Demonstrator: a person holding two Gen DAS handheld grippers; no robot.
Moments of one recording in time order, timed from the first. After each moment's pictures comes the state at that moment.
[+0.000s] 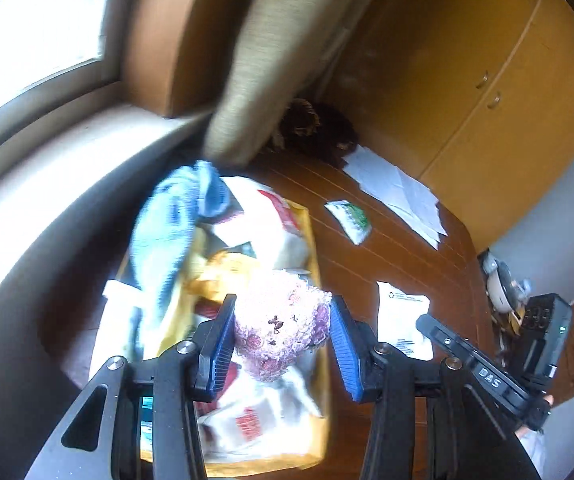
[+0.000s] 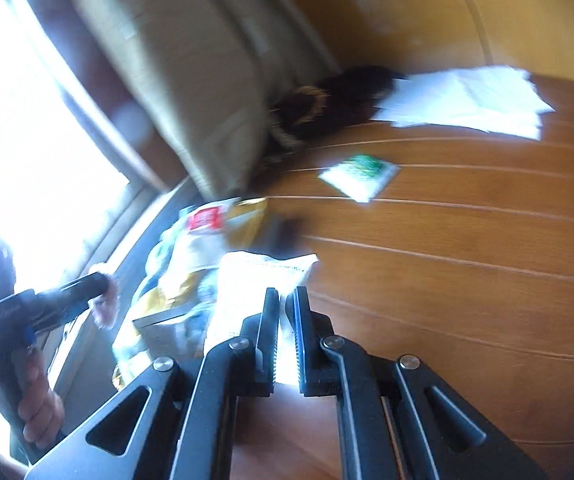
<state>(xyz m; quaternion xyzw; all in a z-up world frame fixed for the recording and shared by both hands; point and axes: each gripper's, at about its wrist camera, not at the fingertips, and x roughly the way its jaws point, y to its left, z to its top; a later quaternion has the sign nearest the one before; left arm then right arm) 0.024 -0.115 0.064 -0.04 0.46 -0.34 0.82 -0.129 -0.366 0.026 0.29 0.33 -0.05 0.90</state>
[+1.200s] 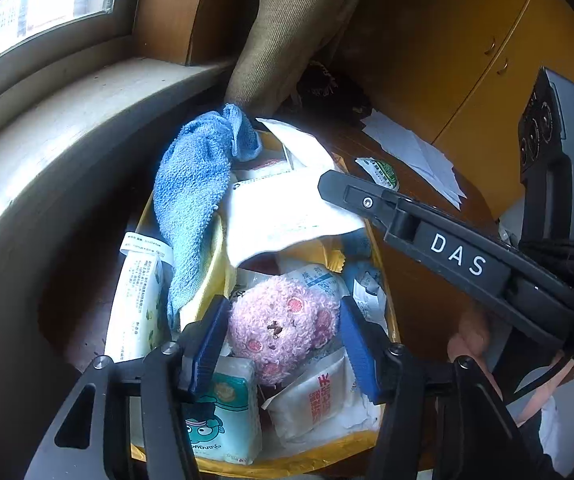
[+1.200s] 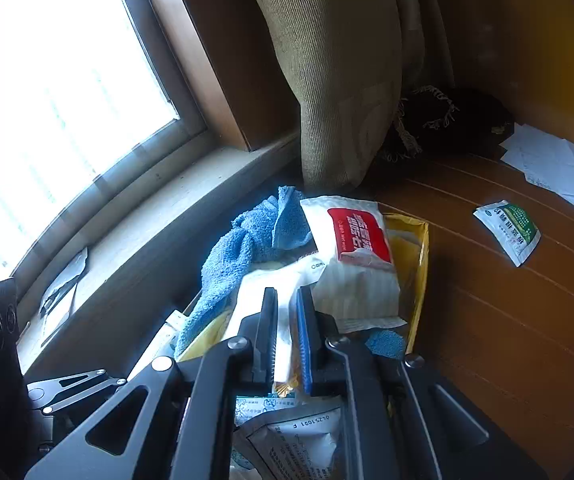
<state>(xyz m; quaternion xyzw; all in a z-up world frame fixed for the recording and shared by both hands) 0.031 -0.095 0.015 0.00 0.48 -0.36 0.80 0.007 -0.252 0.034 0.17 0.37 0.00 0.91</state>
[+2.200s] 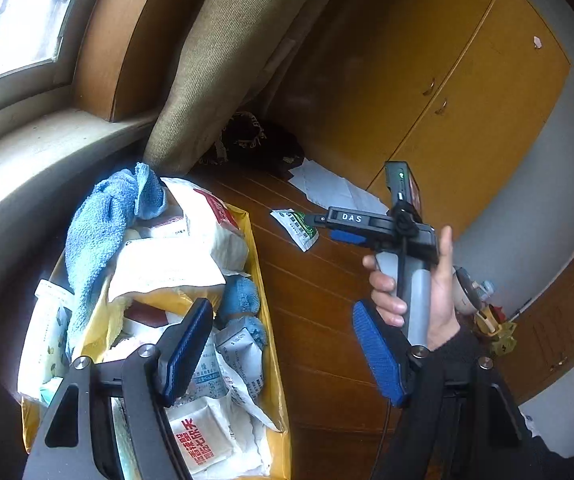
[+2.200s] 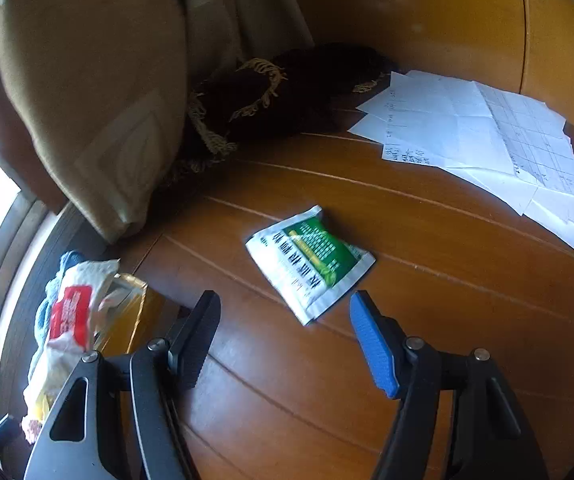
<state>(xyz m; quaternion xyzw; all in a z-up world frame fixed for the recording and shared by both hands) -0.004 -0.130 0.050 -0.08 0.40 -0.43 0.80 0.035 -0.467 -0.013 0.23 0.43 -0.12 0.86</state>
